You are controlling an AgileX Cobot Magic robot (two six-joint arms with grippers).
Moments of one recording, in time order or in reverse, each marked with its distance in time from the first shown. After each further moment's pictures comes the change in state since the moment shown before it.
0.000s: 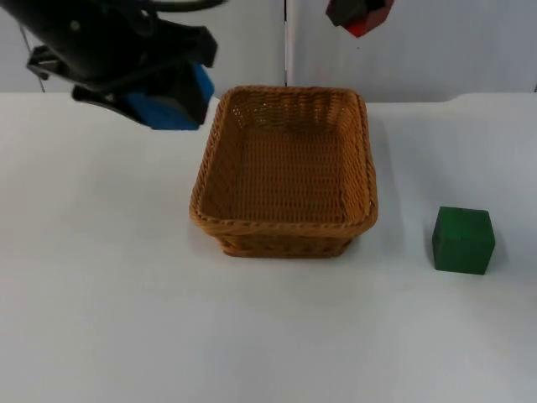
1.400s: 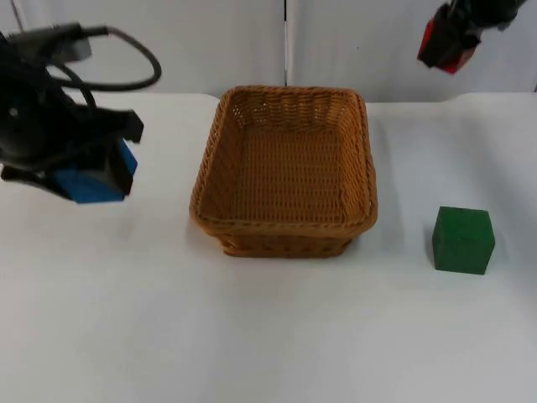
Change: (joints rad) right arm -0.189 0.025 0.000 0.000 0.164 -0.244; left arm 0.190 0.022 0.171 -0.006 -0.049 0.007
